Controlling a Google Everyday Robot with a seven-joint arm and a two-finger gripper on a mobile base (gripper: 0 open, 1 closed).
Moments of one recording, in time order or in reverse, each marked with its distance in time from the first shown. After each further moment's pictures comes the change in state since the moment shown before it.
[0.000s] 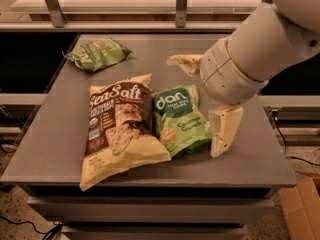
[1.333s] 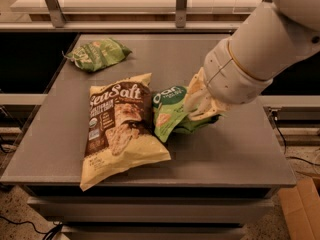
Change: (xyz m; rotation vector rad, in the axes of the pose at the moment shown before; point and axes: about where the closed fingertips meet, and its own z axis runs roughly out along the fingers) arm 0.008 0.005 -0.002 -0.035 0.040 0.002
